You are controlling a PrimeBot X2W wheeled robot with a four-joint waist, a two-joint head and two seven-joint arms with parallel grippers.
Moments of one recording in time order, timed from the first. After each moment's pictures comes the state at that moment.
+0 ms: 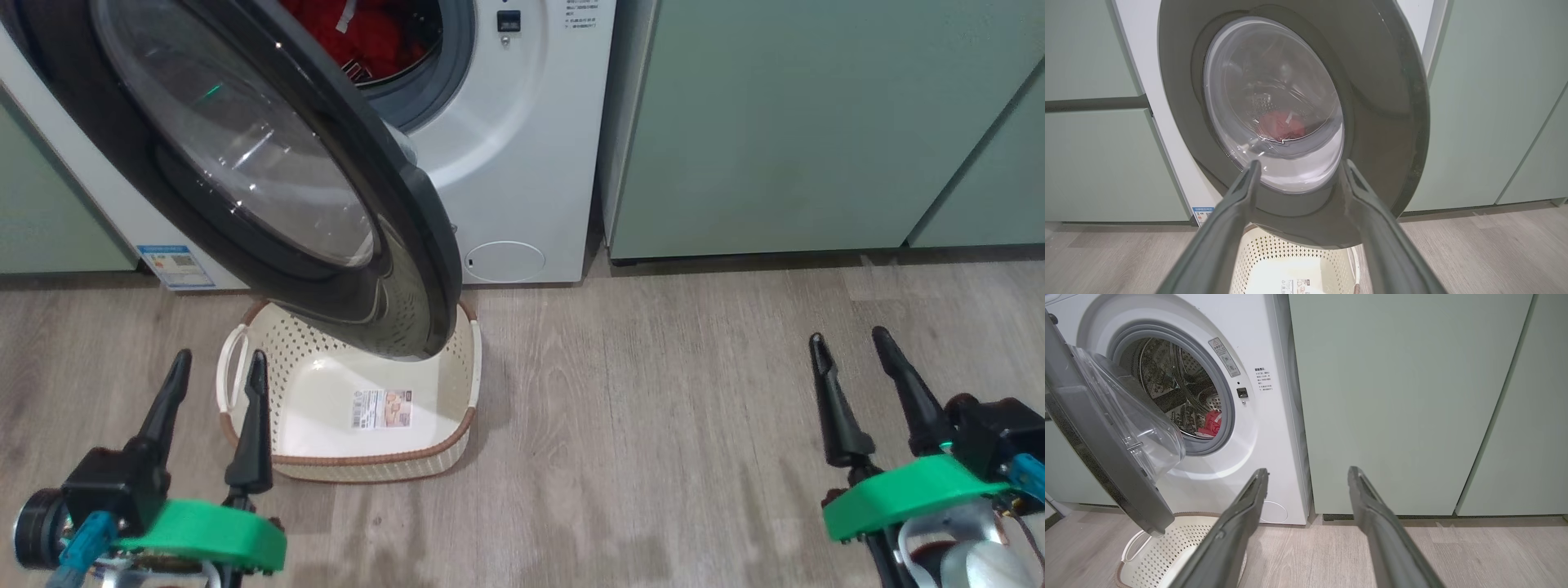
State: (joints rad) left arm 0.13 0.20 -0.05 -0.20 -0.25 0.07 -0.12; right arm 0.08 -0.04 -0.07 -0.06 0.19 0.13 -0.07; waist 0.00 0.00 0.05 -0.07
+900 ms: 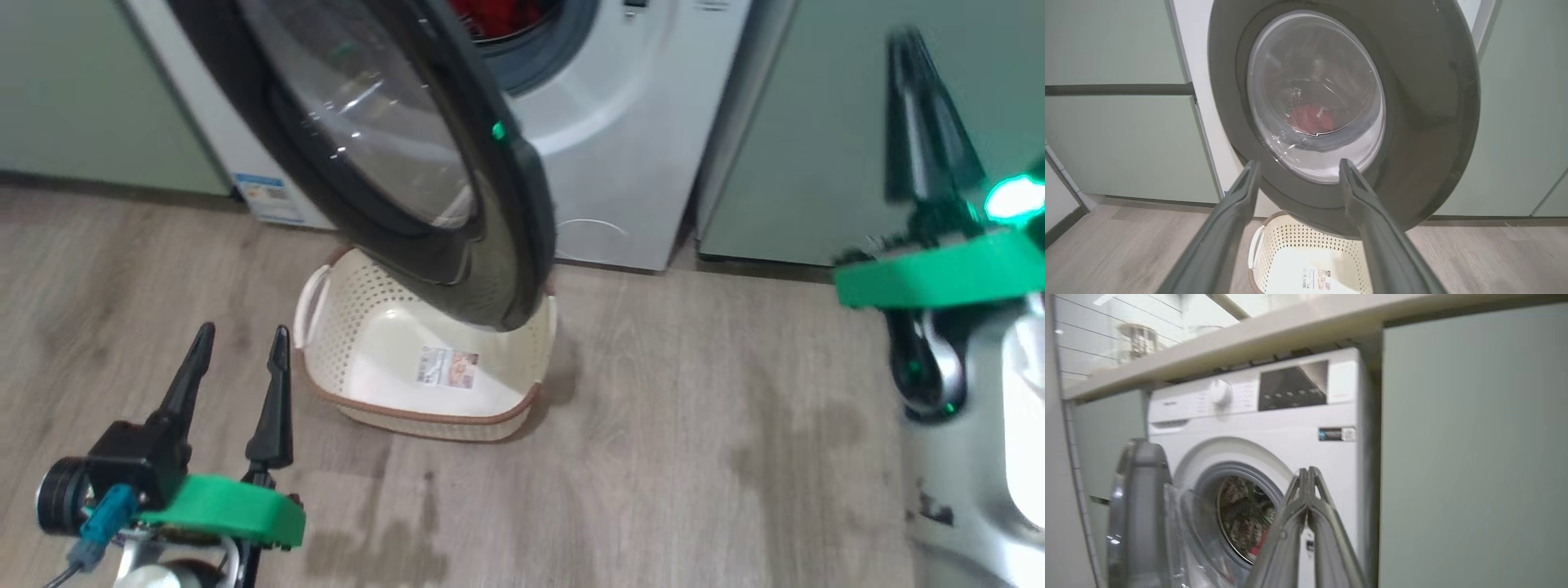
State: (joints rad) left arm 0.07 0.20 -0.10 -0.17 -0.25 0.06 -0.13; right arm -0.39 -0.05 -0.03 -0.09 0.20 0.13 -0.09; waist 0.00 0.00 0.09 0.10
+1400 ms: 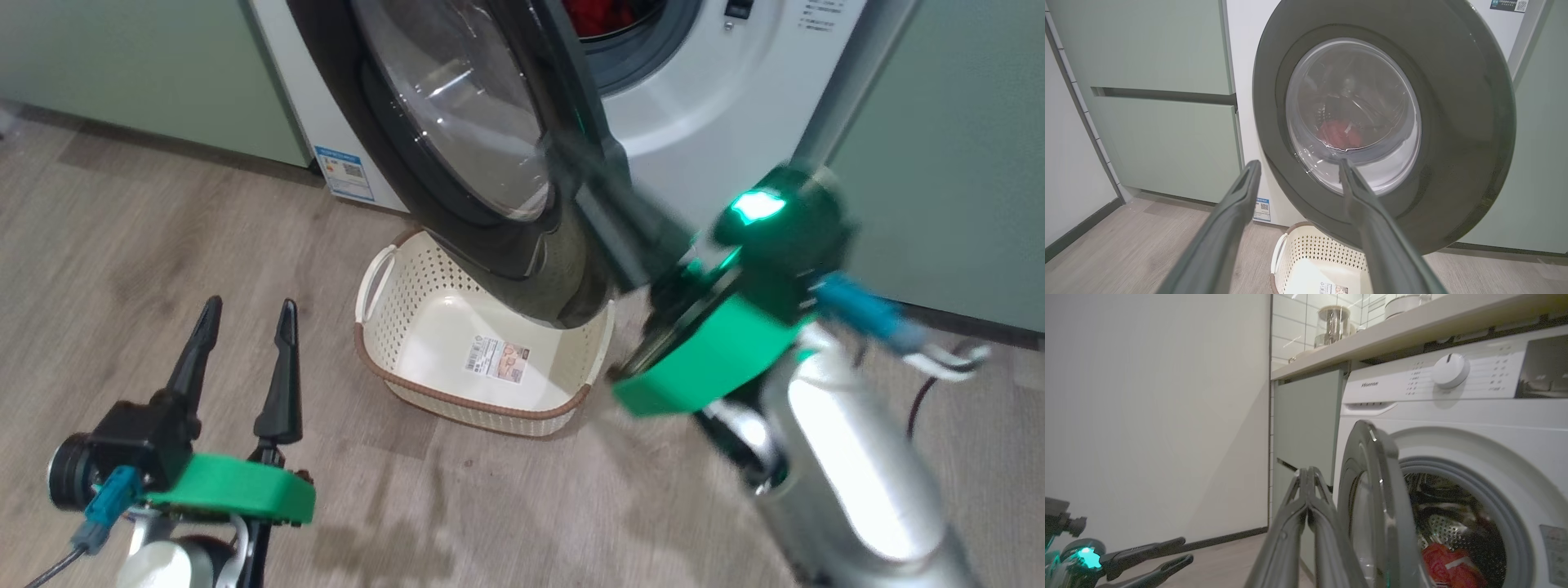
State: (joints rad) left arm 0.01 0.19 -0.12 -0.15 -0.27 0.07 -0.16; right arm -0.46 -0.06 0.45 -0.12 0.29 0.13 0.01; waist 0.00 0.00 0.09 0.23
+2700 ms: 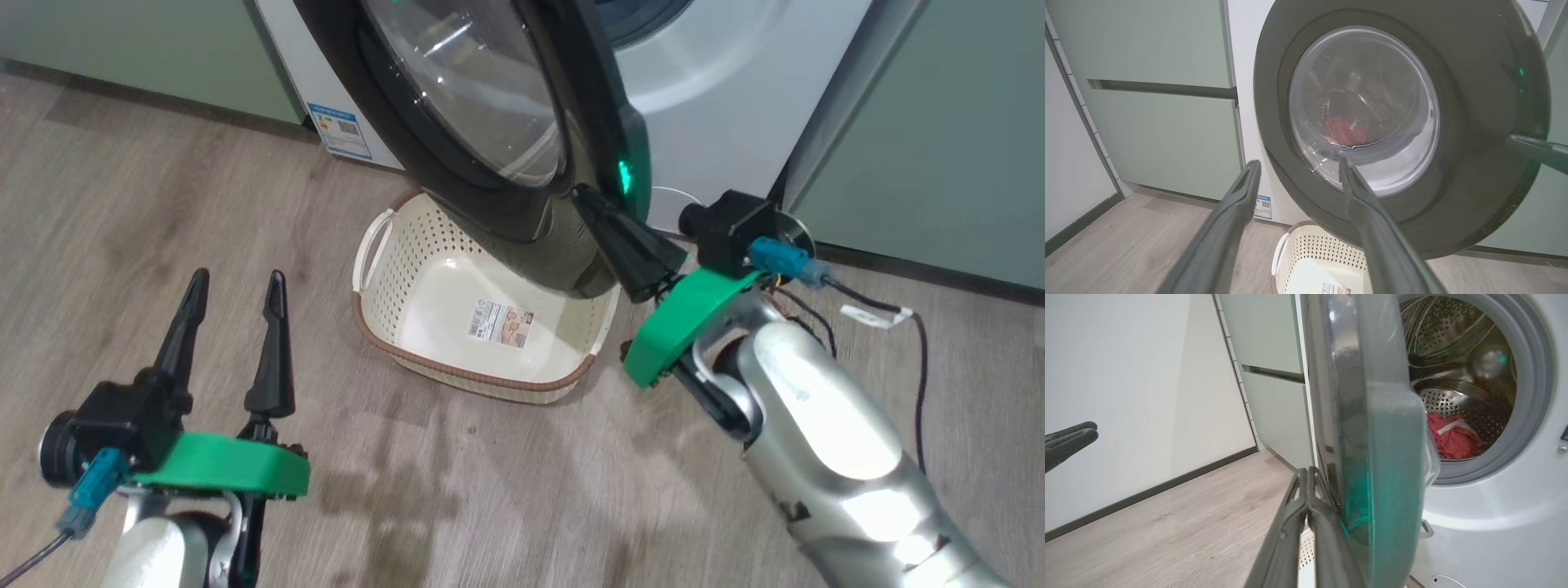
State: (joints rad) left arm -0.04 0.19 -0.12 -0.13 -0.29 0.08 -0.19; right arm -0.54 -0.06 0.46 0.37 0.34 0.13 -0.08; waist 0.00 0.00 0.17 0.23
